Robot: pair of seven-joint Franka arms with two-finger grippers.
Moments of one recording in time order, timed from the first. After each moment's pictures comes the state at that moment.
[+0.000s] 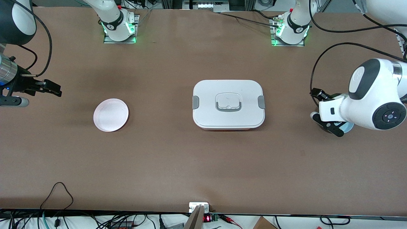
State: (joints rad) left arm 0.16 0.48 -0.36 -1.32 0.14 1.31 0.33; right arm 0.13 0.08 -0.17 -1.71 -0.04 1.74 -0.02
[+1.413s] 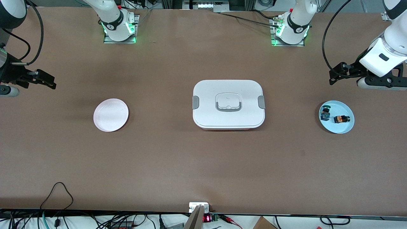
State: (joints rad) left arm -0.03 -0.06 -0.03 -1.76 0.00 1.70 -0.03; right arm 0.14 0.04 -0.17 -1.66 -0.04 1.67 -0.02
